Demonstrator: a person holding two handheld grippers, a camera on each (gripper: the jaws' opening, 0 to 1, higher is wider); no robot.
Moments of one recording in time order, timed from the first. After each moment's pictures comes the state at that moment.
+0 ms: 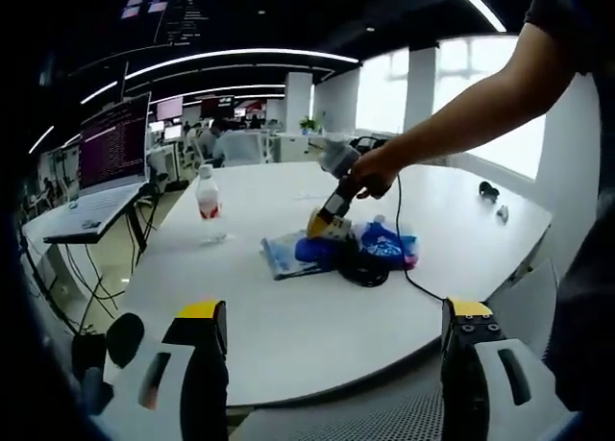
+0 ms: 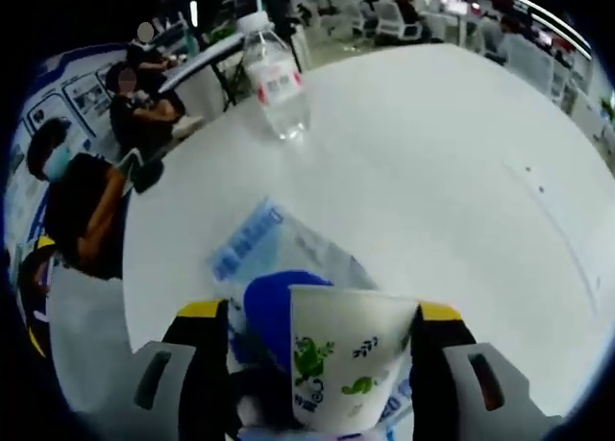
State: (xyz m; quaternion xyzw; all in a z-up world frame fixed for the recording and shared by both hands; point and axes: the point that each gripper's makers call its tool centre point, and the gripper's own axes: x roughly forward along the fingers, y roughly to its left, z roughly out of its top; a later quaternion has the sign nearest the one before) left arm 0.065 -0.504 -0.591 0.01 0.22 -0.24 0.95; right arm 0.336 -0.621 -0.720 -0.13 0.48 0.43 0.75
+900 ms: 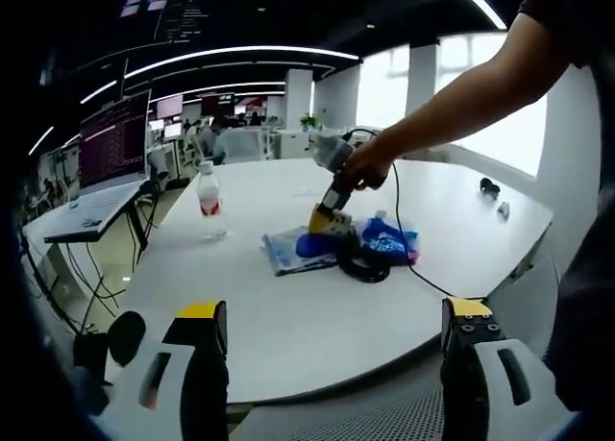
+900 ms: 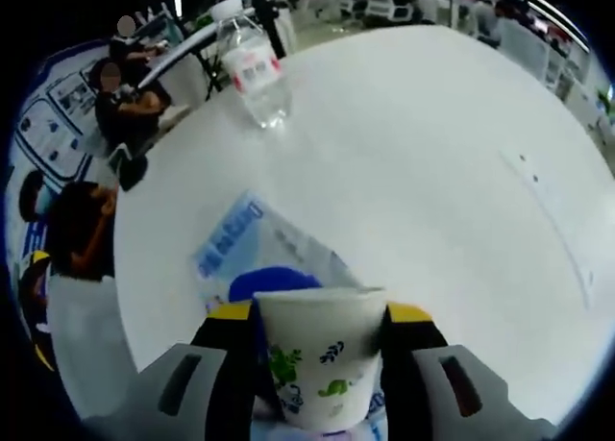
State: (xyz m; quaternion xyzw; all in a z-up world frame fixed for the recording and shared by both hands) left arm 0.063 -0.501 -0.595 0.01 0.22 -0.24 0.94; right arm 0.338 -0.630 -0.721 -0.15 0.52 0.40 0.74
